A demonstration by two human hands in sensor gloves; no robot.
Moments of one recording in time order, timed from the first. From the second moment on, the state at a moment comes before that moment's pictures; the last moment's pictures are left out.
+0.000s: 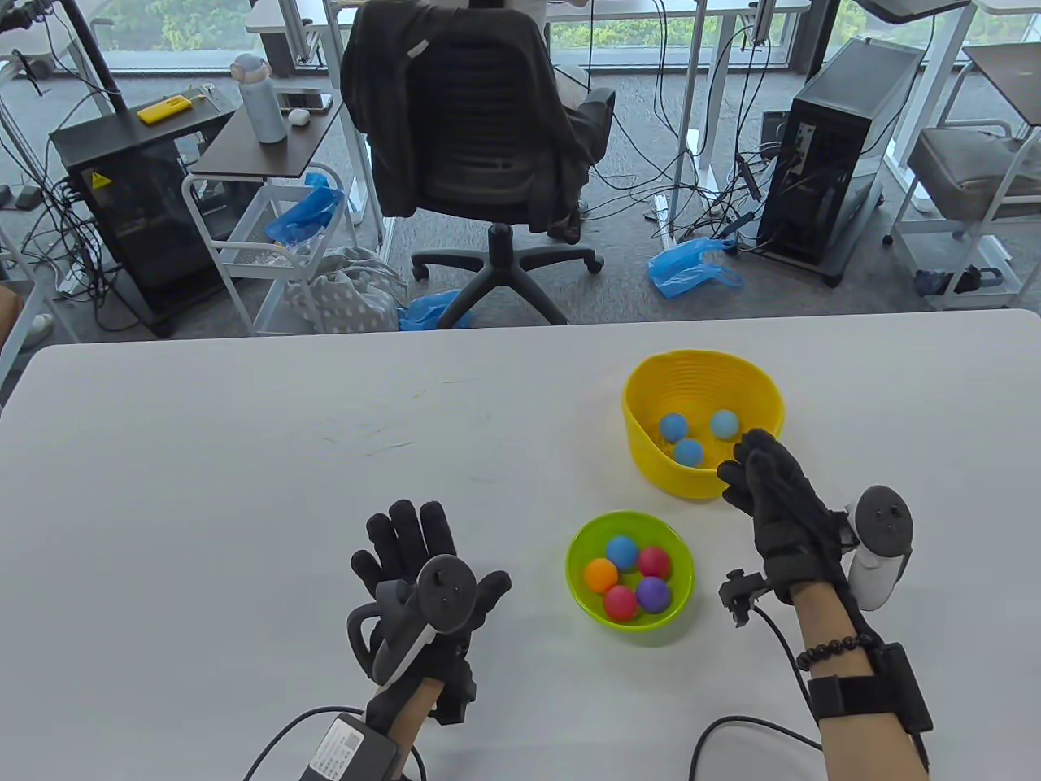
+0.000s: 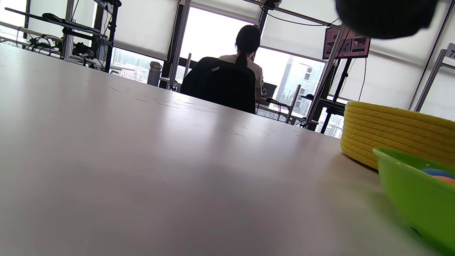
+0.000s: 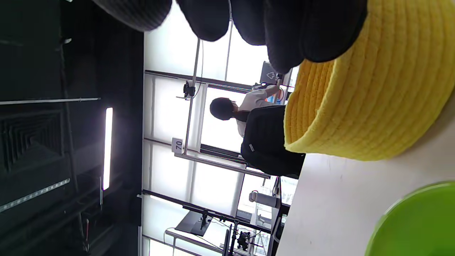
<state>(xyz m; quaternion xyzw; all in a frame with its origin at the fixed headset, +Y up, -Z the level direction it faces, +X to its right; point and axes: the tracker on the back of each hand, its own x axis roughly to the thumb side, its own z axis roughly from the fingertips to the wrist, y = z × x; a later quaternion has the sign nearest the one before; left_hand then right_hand) -0.144 -0.708 -0.329 0.03 -0.01 0.15 0.99 0.267 -0.697 -0.385 0.06 -0.12 0.77 0.62</state>
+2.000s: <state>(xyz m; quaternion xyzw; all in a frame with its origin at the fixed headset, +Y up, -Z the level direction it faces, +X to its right) -0.140 -0.711 -0.329 0.03 -0.01 0.16 0.99 0.141 -0.713 -0.357 0.25 0.09 0.96 0.11</state>
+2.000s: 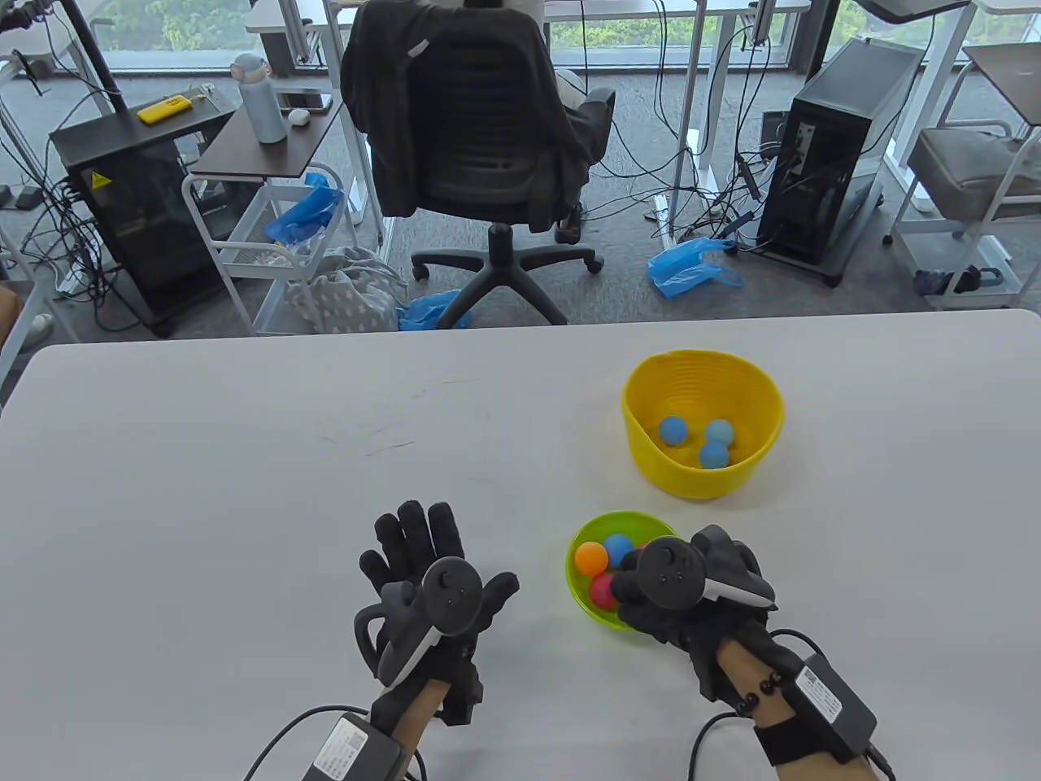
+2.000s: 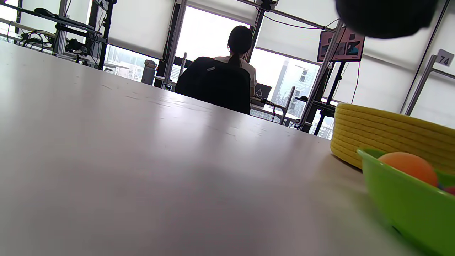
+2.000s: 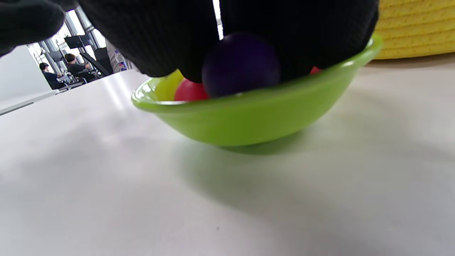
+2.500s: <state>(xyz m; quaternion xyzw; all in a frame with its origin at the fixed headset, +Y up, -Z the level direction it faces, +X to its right) -0.141 -0.711 -0.329 0.04 -0.01 0.16 0.99 0.208 -0.693 -0.366 0.20 -0.04 0.86 0.48</state>
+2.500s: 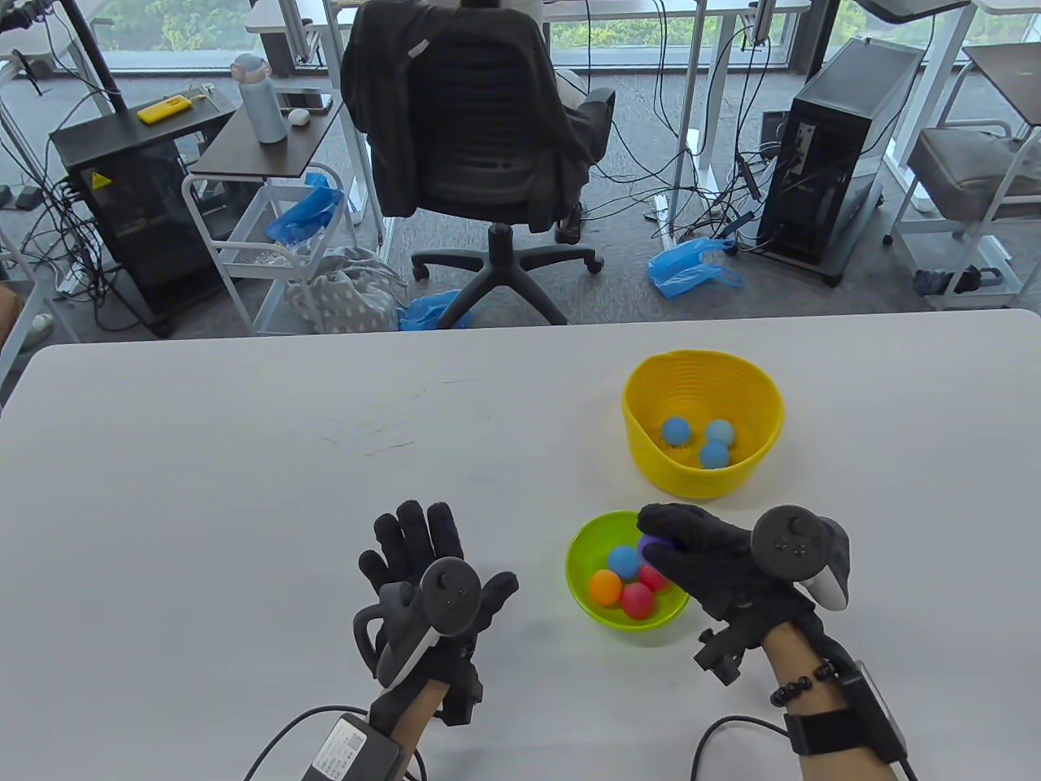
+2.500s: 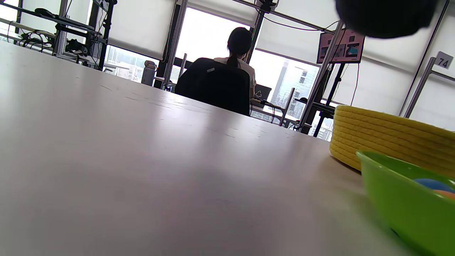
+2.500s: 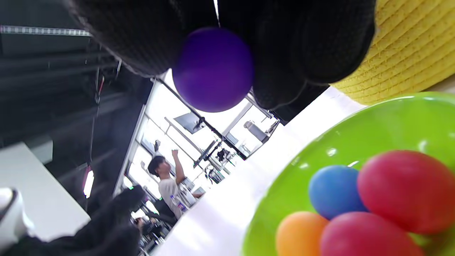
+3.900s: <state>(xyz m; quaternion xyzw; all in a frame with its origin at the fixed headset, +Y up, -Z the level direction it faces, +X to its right) -0.144 -0.709 -0.329 0.05 0.00 0.15 0.99 0.285 -0.729 -0.421 0.06 -0.01 0.56 0.82</state>
